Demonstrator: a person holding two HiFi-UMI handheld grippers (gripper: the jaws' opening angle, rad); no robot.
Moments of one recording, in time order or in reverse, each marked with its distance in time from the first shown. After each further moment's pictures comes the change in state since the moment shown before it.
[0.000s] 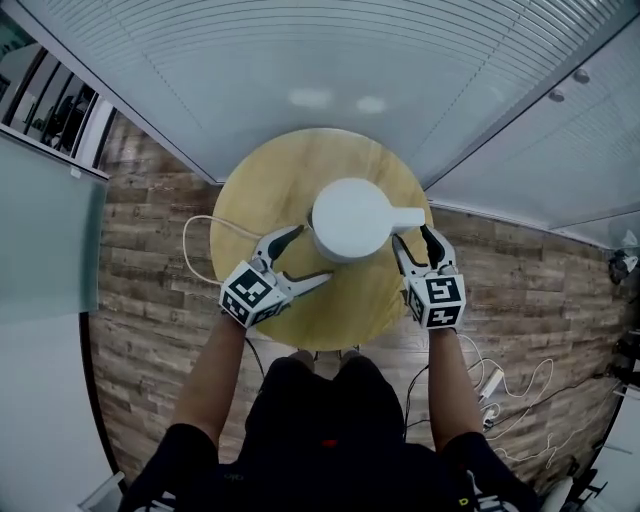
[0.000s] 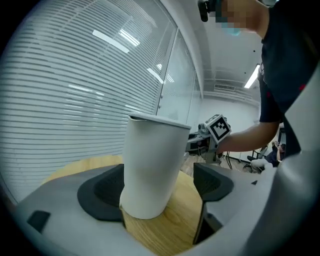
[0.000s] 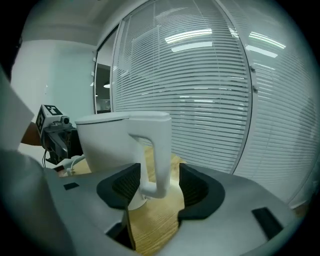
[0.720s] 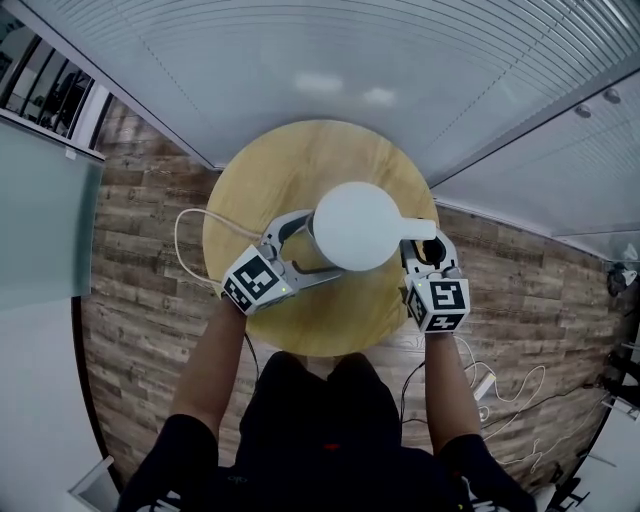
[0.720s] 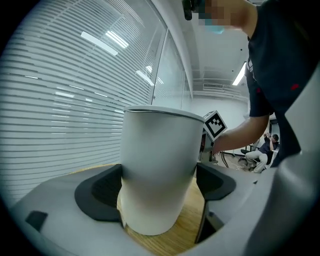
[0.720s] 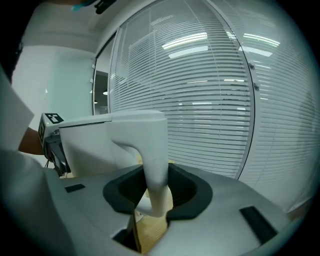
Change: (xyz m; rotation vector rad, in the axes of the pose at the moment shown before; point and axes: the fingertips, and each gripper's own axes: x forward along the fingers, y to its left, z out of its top) left arm 0.033 0.015 0.005 0.103 -0.038 -0.088; right arm 0.030 -0.005 0.011 0.038 -0.089 0.003
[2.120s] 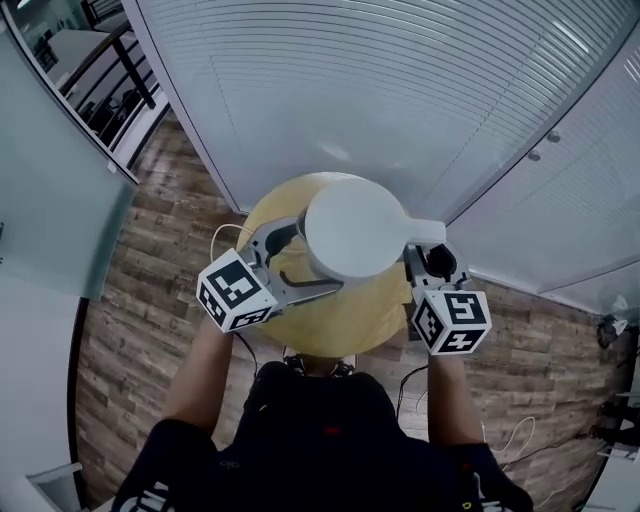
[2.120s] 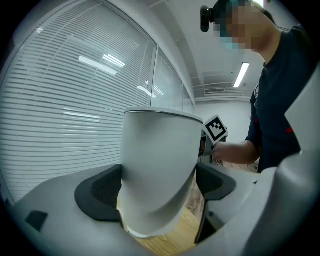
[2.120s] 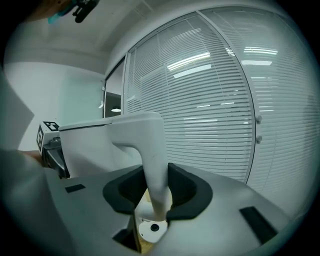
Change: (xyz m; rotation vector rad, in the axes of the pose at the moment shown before) left arm -0.133 -0.107 0.200 0.049 -0.081 0.117; right arm -0.153 0.076 0.201 -0.002 -0.163 0.065
